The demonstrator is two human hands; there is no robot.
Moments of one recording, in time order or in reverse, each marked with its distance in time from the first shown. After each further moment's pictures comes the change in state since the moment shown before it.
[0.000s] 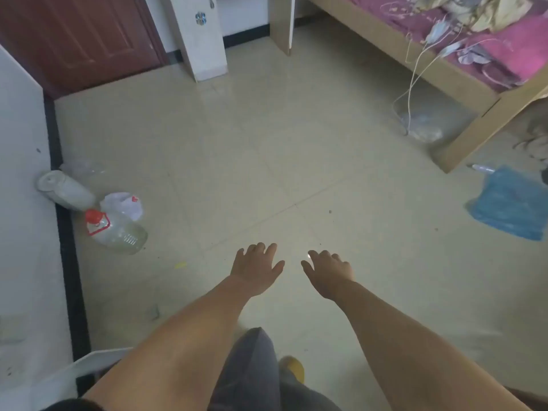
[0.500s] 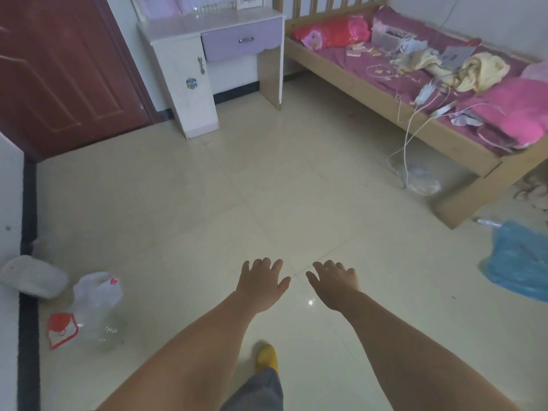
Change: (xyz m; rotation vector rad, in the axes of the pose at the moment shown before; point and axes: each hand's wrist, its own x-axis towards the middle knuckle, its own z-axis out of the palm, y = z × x) left_hand 0.232 -0.040 -0.145 0.120 0.062 0.081; right_hand 0.221 0.004 -0.166 -0.106 0.105 0.034
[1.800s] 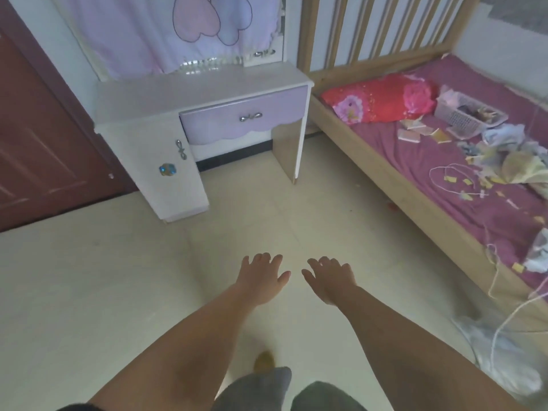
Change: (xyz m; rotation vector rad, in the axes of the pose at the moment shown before) left_hand 0.816 -0.203 -0.360 -0.087 0.042 -0.123; right_hand 0.824 0.072 -0.434 -0.088 -0.006 -0.158
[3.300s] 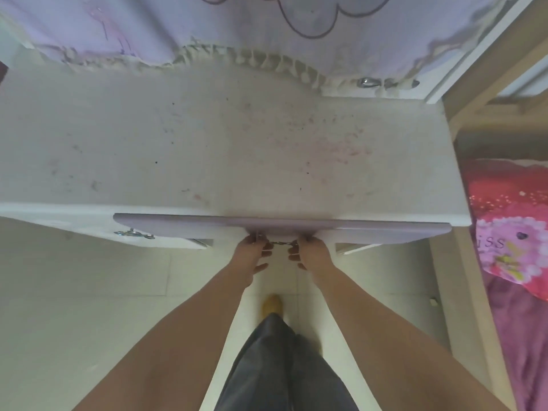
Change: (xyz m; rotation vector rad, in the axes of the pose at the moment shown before) left_hand 0.697 -0.260 -0.174 -1.845 0.114 -1.040; right_hand 0.784 -0.034 -0.277 1.084 -0.364 0.200
